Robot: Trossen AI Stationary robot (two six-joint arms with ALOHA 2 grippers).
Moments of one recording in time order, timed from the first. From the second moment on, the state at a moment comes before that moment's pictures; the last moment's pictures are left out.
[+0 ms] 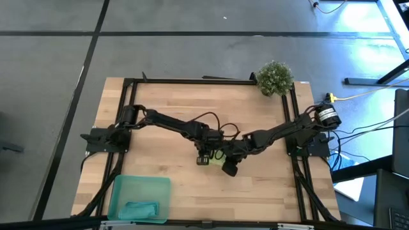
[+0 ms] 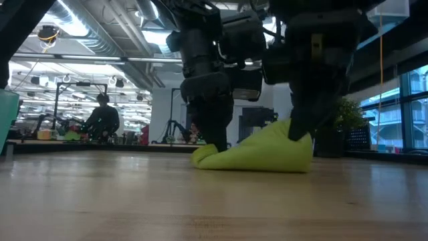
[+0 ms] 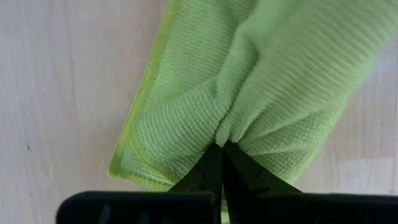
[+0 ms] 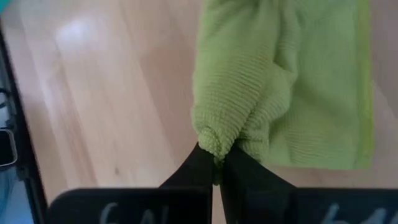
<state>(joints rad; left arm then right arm) -0.05 2.15 1.50 -0.67 0.11 -0.04 0.24 1.68 0.92 -0.24 -0.13 0.75</state>
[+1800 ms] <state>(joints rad) -0.08 2.09 1.49 -0.77 0.07 0.09 0.05 1.71 0.81 -0.14 -0.13 0.41</state>
